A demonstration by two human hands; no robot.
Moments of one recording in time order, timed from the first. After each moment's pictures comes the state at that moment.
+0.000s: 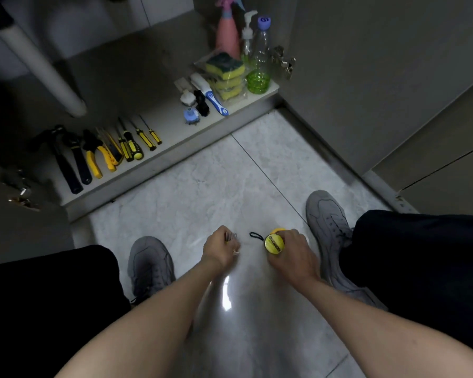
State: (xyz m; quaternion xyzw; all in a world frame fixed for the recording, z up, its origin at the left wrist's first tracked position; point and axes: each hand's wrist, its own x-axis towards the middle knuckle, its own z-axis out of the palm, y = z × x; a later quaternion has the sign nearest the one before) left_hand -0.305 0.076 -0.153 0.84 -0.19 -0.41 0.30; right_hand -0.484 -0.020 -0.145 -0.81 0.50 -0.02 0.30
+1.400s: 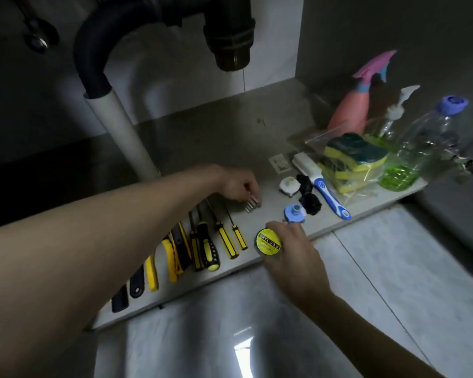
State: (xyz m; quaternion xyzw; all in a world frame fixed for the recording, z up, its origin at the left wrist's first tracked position) left_hand 0.105 -0.106 -0.038 0.77 -0.53 -0.37 -0.01; right_hand -0.115 -0.109 -0.121 -0.87 0.33 -0.10 0.34
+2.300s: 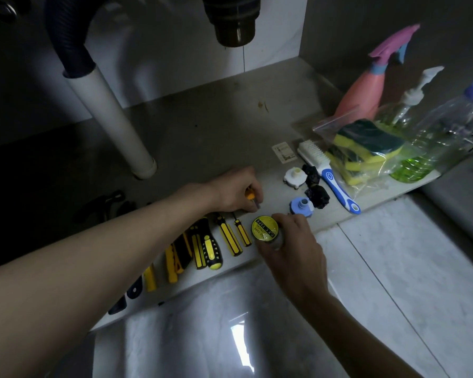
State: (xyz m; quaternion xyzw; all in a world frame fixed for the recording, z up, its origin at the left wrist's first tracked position) left_hand 0.101 -0.079 -0.071 0.78 -0.57 -0.24 0.10; right_hand -0.103 -0.100 -0.121 -0.86 0.35 -0.15 0.34
